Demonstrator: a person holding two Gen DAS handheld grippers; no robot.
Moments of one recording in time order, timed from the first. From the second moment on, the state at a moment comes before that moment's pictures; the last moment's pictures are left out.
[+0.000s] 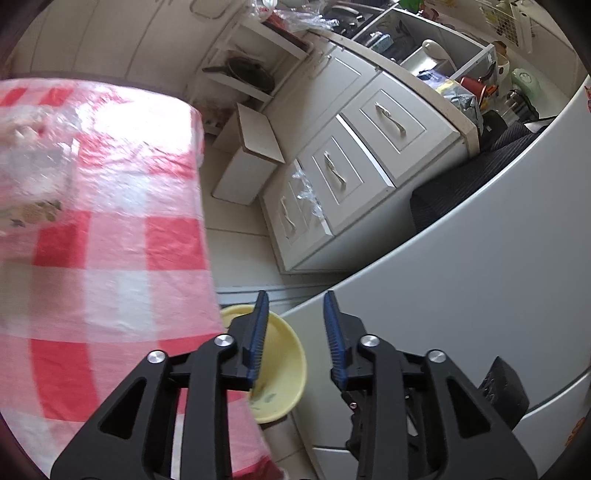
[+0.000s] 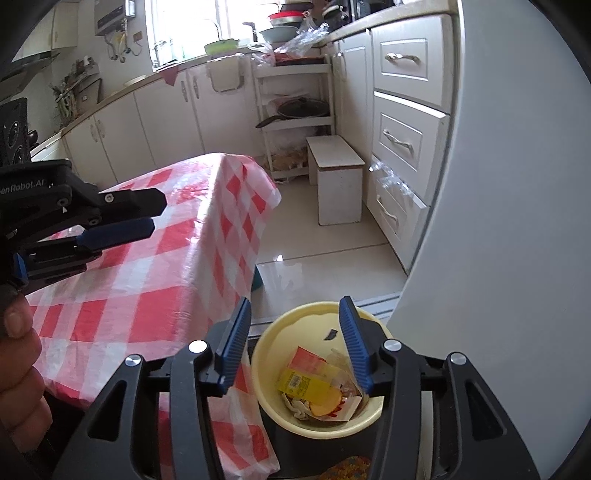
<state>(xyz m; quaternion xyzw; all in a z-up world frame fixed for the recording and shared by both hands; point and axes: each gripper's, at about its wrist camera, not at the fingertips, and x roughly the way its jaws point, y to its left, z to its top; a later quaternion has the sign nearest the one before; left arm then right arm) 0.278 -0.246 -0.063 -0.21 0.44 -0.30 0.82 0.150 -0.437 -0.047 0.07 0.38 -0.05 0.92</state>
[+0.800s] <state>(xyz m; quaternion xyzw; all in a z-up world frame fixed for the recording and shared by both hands) 0.348 0.005 -0.052 -0.24 0.42 -0.08 0.88 0.183 -0.287 -0.033 -0.03 0.37 0.10 0.92</state>
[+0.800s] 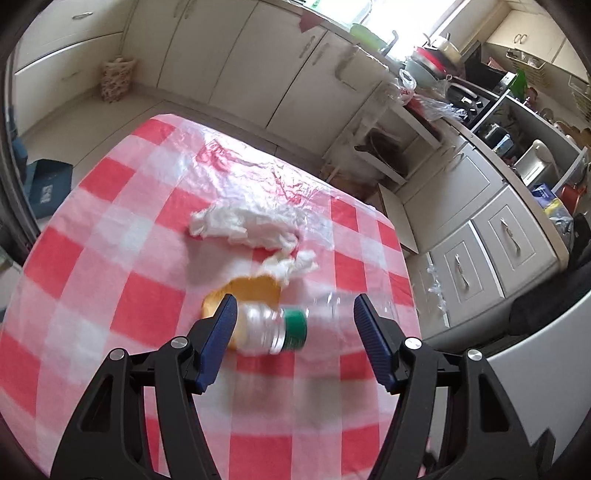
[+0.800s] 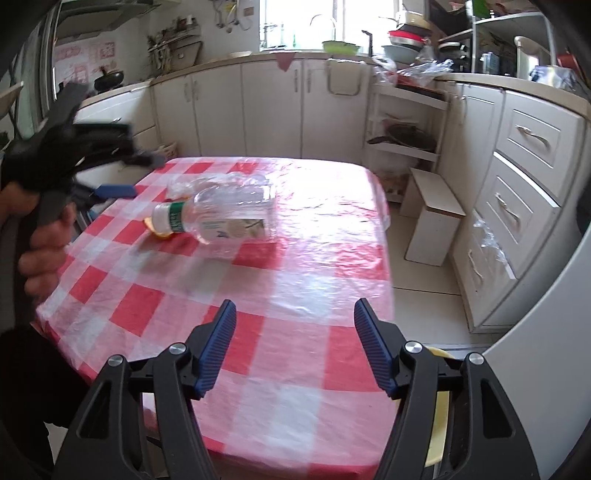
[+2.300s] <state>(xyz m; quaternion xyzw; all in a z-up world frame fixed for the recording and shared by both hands) 0.411 -0.074 -0.091 -0.06 0.49 -0.06 0.87 0.173 -0.293 -0.023 0.01 0.35 0.16 0.92</state>
